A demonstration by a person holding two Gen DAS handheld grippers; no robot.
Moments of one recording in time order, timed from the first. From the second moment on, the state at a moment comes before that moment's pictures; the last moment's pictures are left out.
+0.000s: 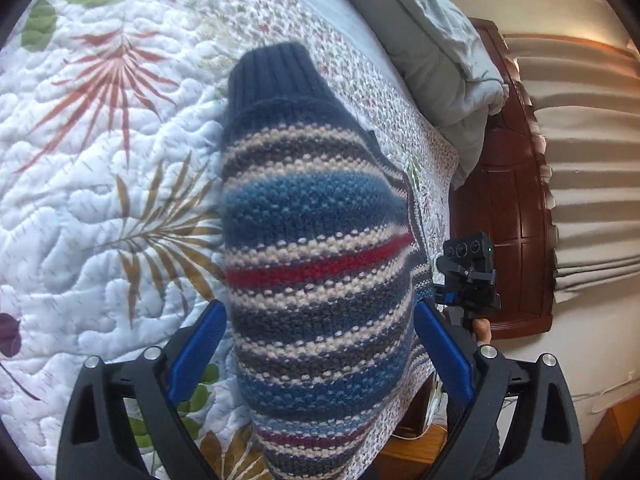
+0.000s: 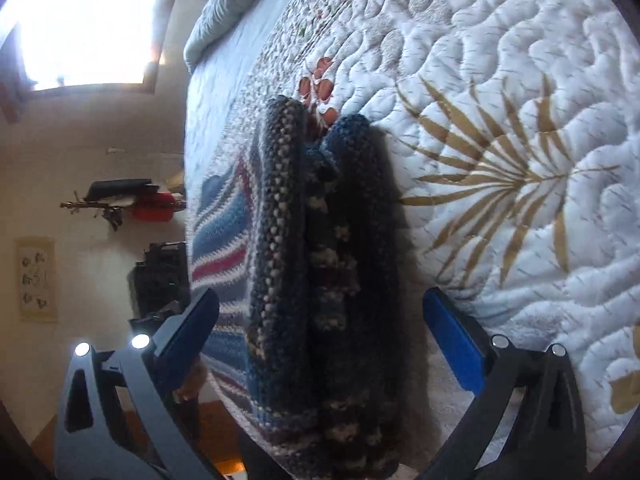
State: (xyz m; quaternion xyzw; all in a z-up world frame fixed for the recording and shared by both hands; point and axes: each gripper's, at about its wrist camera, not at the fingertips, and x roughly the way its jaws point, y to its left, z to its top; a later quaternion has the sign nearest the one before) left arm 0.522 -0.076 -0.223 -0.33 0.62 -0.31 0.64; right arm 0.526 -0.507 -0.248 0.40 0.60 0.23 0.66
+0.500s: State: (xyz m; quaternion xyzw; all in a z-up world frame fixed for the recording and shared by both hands) left arm 0.523 -0.086 -0.240 -0.32 0.62 -0.31 0.65; right arm 0.542 -0.437 -0.241 0.31 0.62 0.26 0.67
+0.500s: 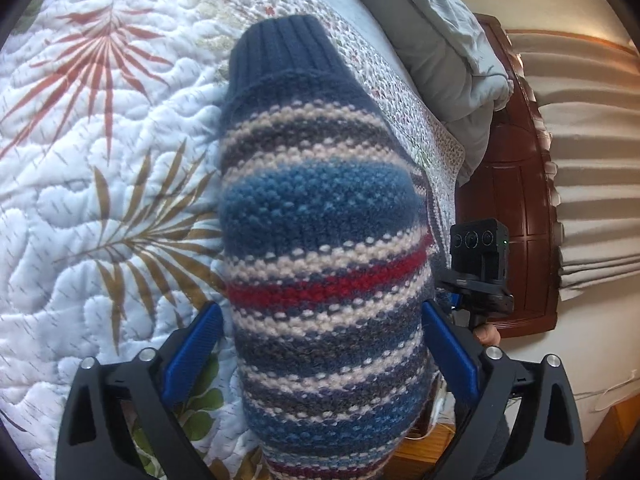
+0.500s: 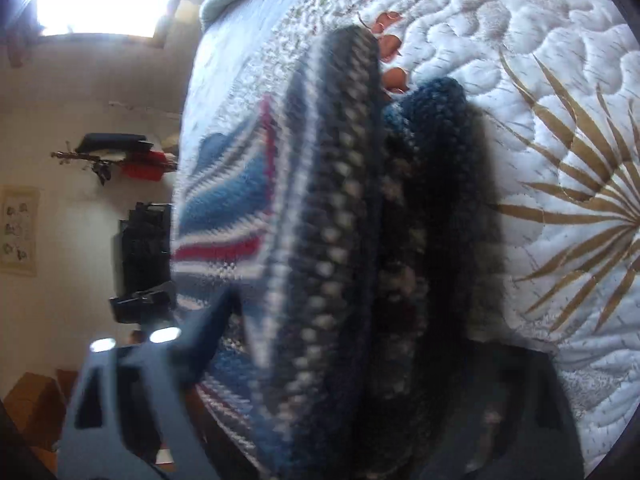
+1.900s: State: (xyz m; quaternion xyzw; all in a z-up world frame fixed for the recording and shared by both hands) left arm 0.333 0.074 -0.120 -0.17 0.55 -0.22 0.79; right arm 0.386 -0.179 -0.183 0.24 0.55 0.36 0.71
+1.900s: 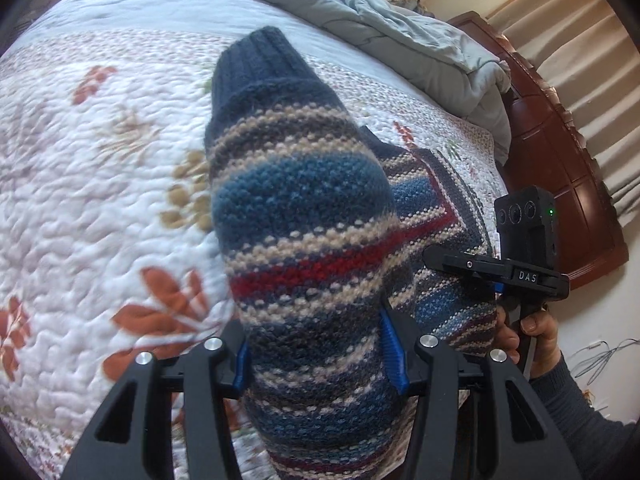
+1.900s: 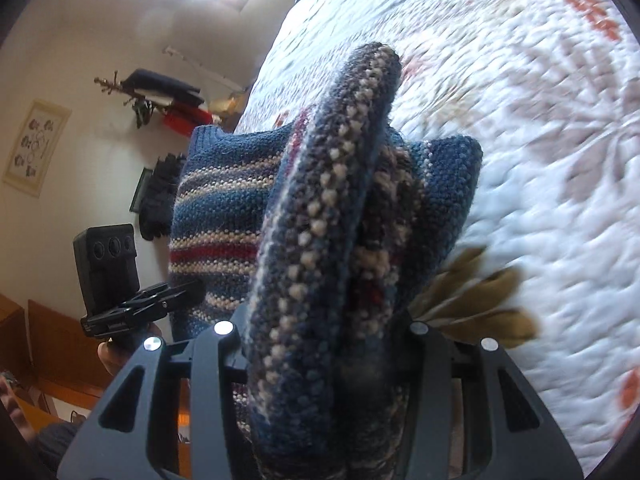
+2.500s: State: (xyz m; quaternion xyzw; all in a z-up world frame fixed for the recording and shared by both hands) left arm 0.314 0.139 -0.162 -0.19 0.57 -0.22 0.77; right arm 0.368 -0.064 -0.198 0.23 0.58 0.33 0.71
